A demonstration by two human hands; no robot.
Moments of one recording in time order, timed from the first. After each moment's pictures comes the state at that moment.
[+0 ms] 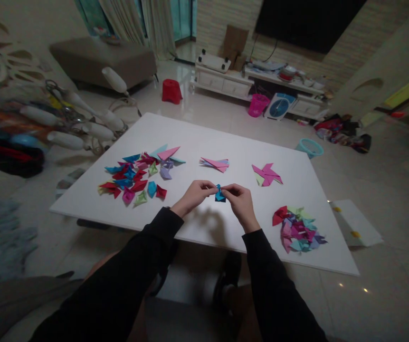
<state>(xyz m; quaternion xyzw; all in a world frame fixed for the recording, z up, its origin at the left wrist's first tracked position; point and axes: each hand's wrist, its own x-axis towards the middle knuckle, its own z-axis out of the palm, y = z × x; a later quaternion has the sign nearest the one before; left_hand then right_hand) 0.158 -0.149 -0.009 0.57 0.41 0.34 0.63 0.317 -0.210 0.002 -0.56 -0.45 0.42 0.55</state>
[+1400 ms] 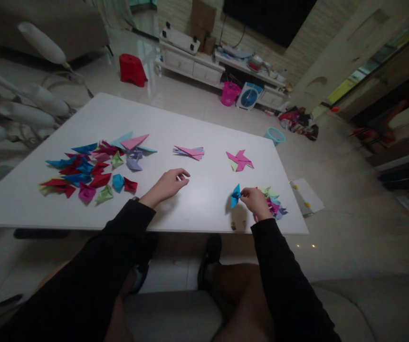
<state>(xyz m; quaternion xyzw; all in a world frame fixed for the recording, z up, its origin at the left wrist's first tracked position) 0.143 -0.144 -0.009 0.75 0.44 0.23 0.43 0.464 -0.283 -0.015 -0.82 -0.56 0.10 0.07</state>
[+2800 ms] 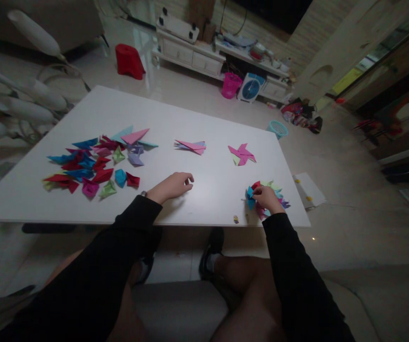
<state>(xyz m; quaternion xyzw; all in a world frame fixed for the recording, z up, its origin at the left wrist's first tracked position) 0.149 -0.149 -0.020 0.87 0.37 0.04 0.33 0.522 -0.299 -0.039 -0.85 -0.50 0.16 0.00</state>
